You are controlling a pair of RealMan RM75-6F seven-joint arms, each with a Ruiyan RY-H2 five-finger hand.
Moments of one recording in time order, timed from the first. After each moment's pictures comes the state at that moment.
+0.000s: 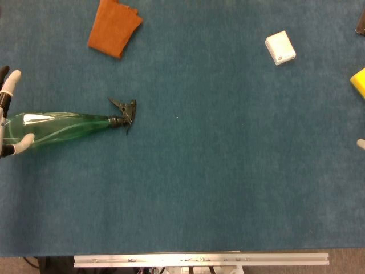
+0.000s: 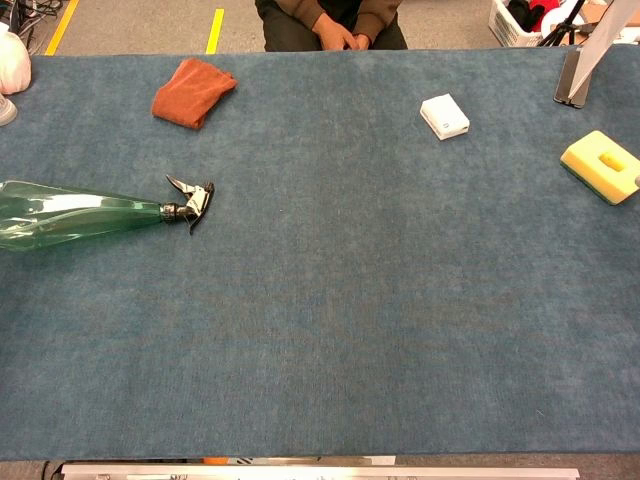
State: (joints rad) left arm -0.24 -1.06 -0.07 -1.86 1.34 1.36 0.21; right arm 0.24 -0.93 0.05 -1.88 -1.48 1.28 0.19
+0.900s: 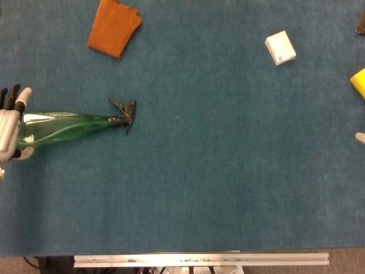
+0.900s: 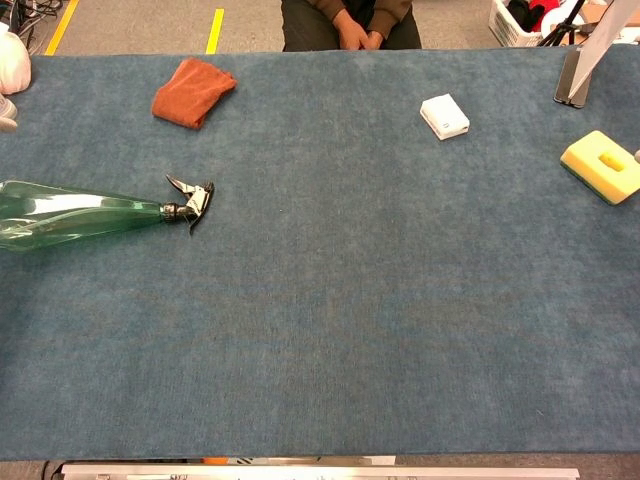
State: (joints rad) left arm -0.38 -1.06 -0.06 -1.90 0.97 1.13 0.58; right arm 0.27 -0.90 0.07 -1.88 -1.51 1.27 0.25
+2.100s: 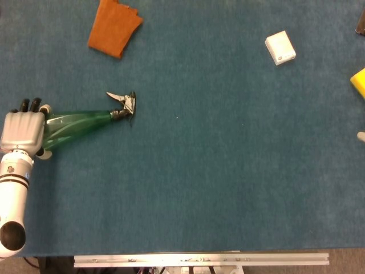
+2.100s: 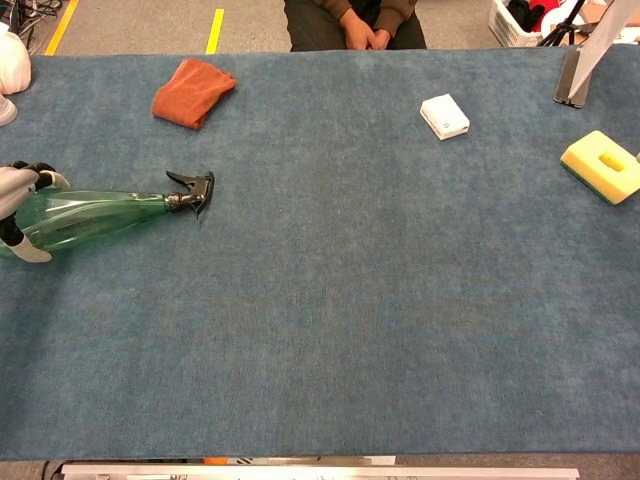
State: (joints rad) left arm -0.54 -1.30 -0.02 -1.70 0.67 1.11 0.73; right arm 0.27 -0.90 0.07 -1.85 -1.52 1.26 0.32
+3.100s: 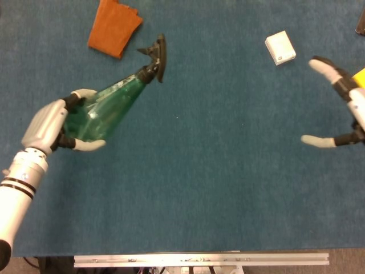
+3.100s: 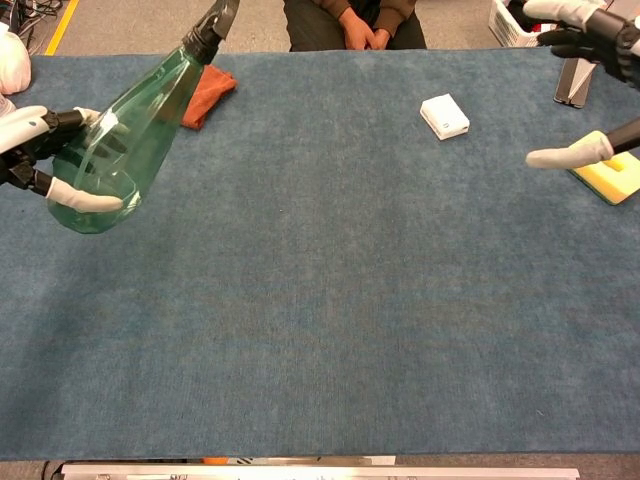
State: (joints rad) left arm -0.42 -1.13 -0.17 -1.97 1.06 0.96 -0.12; right arm 0.40 -1.06 0.11 -1.87 -1.53 1.13 0.52
